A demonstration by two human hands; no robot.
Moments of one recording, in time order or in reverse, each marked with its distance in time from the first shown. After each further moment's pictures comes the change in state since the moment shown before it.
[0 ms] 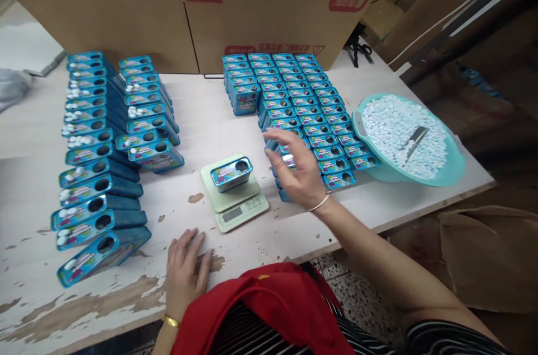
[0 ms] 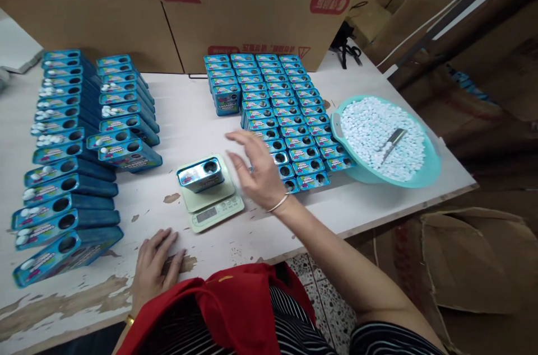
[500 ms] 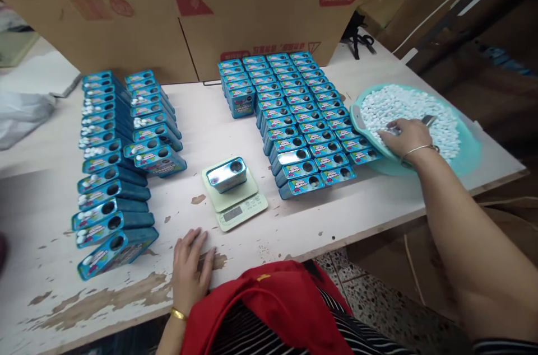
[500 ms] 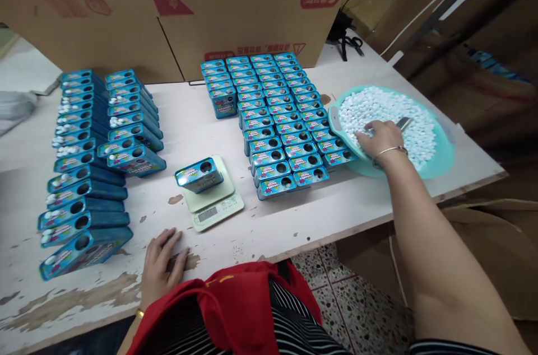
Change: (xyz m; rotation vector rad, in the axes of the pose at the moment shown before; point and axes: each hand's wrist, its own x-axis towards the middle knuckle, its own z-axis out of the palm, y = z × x) left_hand 0.004 0.005 -0.004 0.008 -0.008 0.017; right_hand -0.031 0.238 -0.163 -0.735 0.008 0.831
